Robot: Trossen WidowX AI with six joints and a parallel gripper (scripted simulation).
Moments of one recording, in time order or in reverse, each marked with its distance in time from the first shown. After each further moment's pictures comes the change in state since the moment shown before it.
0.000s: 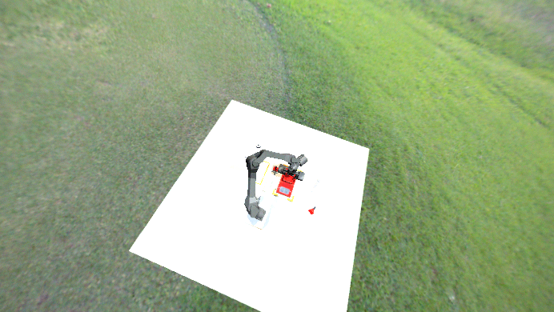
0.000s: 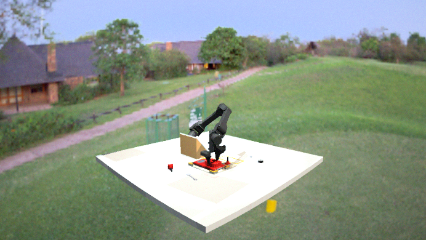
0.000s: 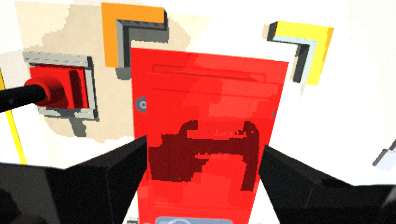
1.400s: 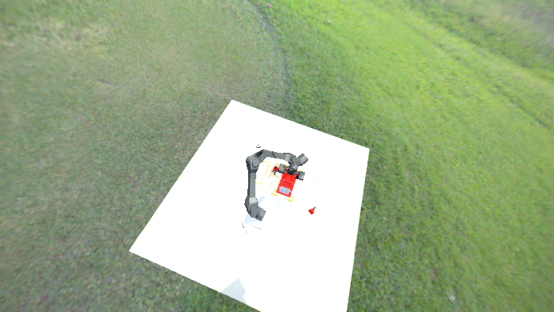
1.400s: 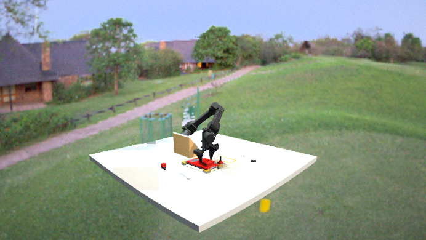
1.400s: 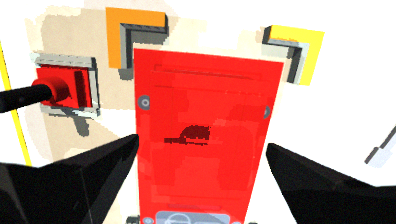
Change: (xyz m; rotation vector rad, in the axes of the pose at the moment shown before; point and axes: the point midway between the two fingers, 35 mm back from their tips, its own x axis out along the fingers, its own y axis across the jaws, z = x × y) arm -0.006 -0.001 0.001 -0.004 -0.003 -0.005
